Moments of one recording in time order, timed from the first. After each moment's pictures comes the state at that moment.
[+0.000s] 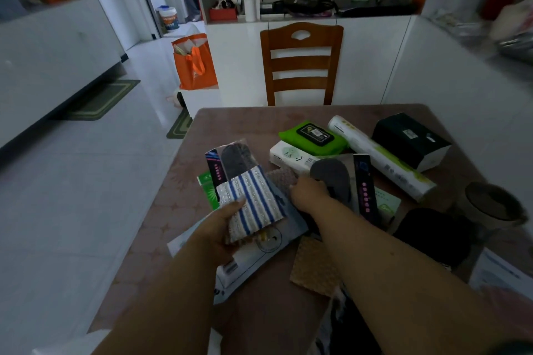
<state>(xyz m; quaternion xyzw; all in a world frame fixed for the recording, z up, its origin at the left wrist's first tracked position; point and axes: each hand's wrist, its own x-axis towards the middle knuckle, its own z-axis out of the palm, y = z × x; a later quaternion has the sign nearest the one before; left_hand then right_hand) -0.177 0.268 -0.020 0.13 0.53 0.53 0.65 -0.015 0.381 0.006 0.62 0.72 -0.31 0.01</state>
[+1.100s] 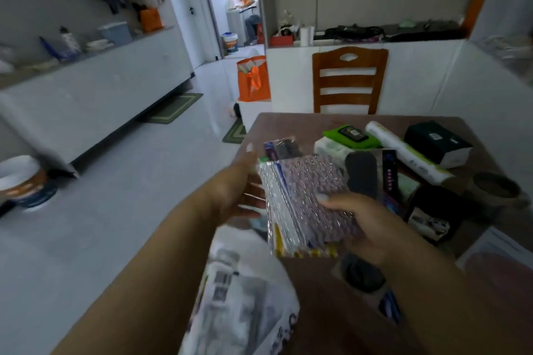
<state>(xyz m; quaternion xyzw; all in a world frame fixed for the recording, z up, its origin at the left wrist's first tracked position) -0.156 0.092 0.162 0.33 0.71 0.38 0.48 0.060 0.142 0.127 0.33 0.44 -0.80 -0.25</state>
